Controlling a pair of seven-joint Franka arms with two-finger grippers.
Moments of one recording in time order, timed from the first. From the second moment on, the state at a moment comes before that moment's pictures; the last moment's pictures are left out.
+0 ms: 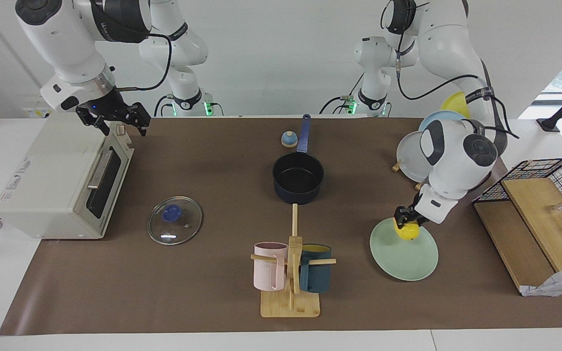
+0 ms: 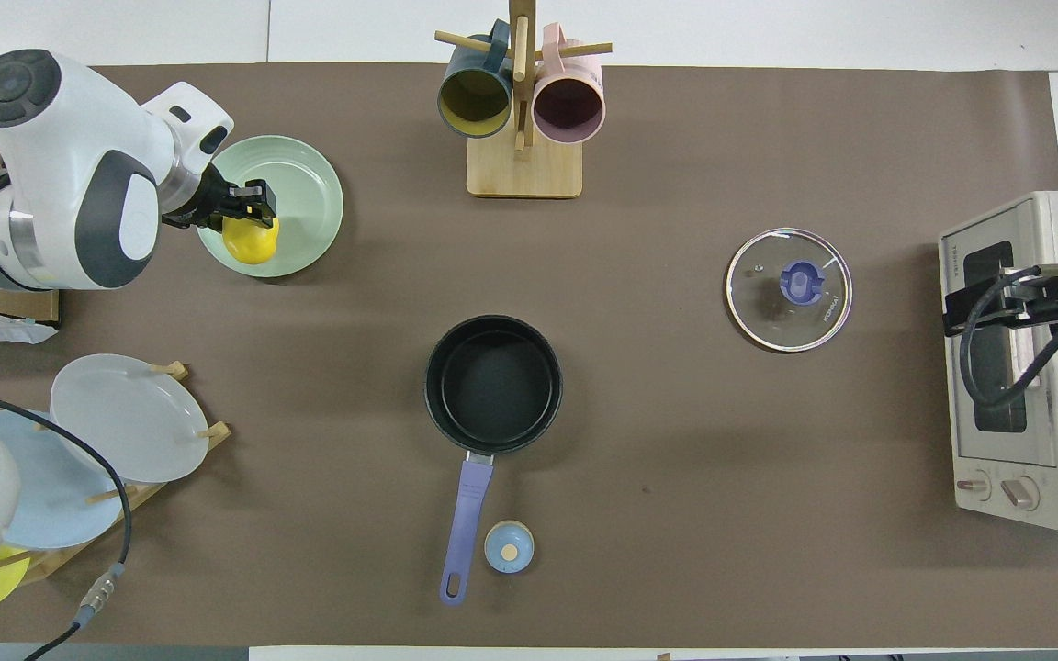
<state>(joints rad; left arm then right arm) -0.16 0.47 0.01 -1.60 -0.05 2.09 -0.14 -0.03 -0.05 0.01 -1.70 -0.03 1.53 0.02</state>
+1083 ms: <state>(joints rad) -0.16 0.51 0.00 -1.60 -0.02 2.16 -0.11 -0.03 -0.05 0.01 -1.70 -0.03 1.53 0.02</state>
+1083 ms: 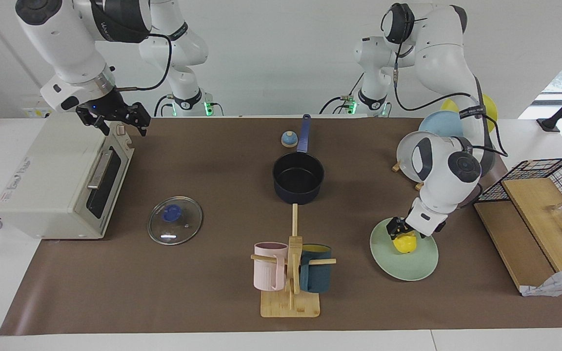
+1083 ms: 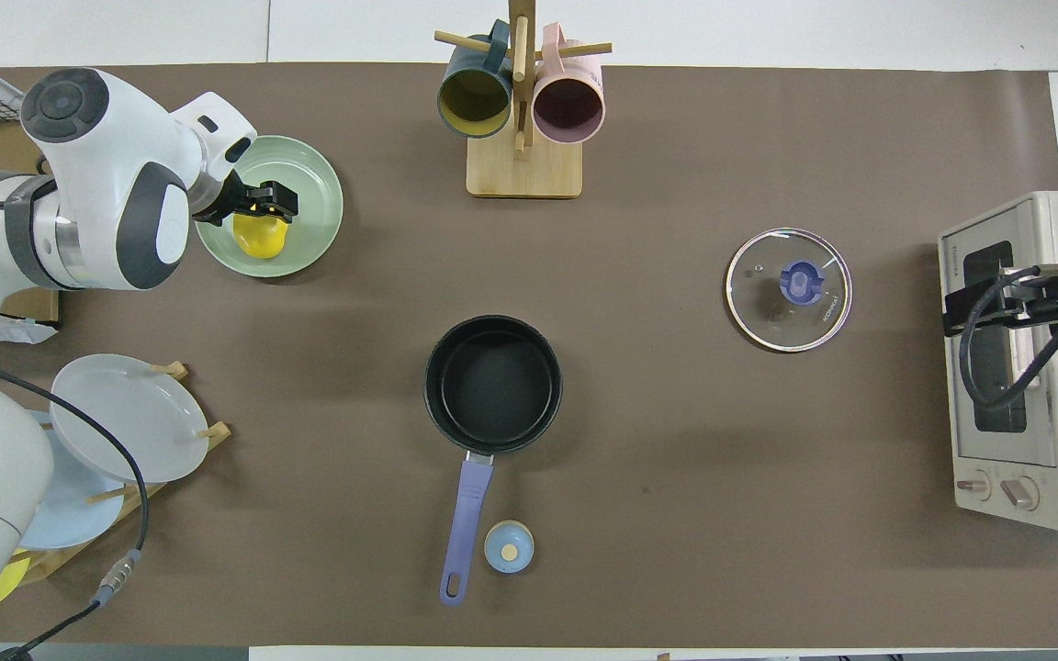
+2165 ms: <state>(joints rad) -0.10 0.10 0.04 -1.57 -0.02 1.67 -0.11 -0.03 -0.05 0.01 -1.70 -0.03 1.53 0.02</state>
